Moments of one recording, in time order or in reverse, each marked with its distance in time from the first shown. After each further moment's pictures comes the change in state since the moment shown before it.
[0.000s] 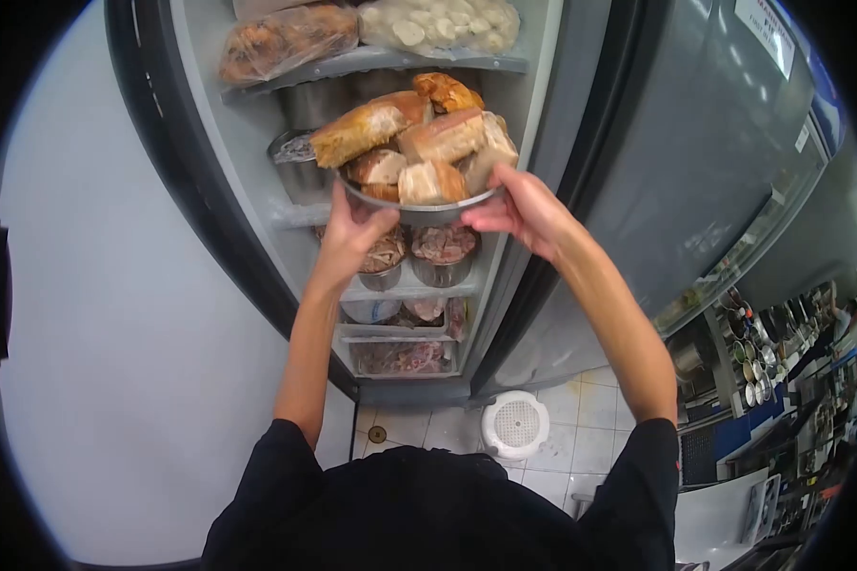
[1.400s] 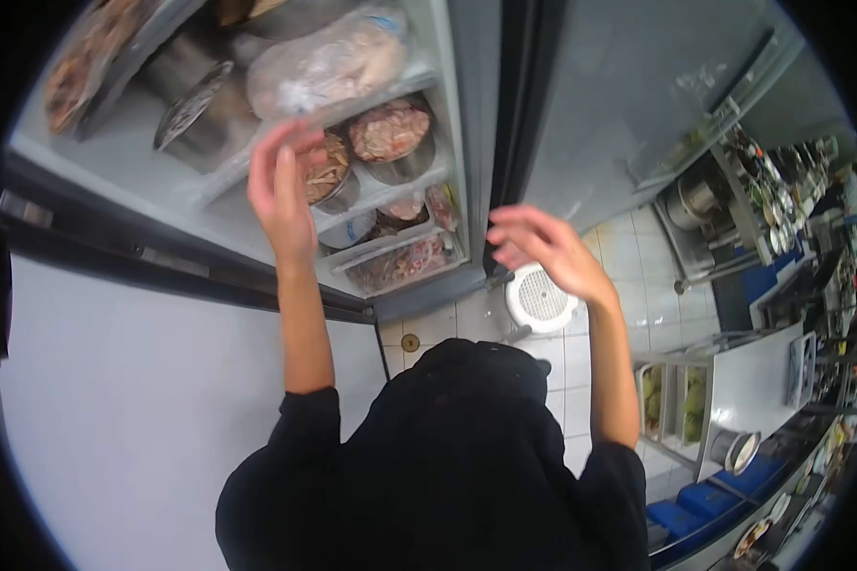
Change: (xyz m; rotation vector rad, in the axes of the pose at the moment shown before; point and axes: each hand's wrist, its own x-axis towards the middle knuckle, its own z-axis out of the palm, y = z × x) left_hand -0.024 -0.059 0.005 0.116 0.068 0.077; right_hand -0.128 0.188 -0.054 -0.143 0.146 0.017
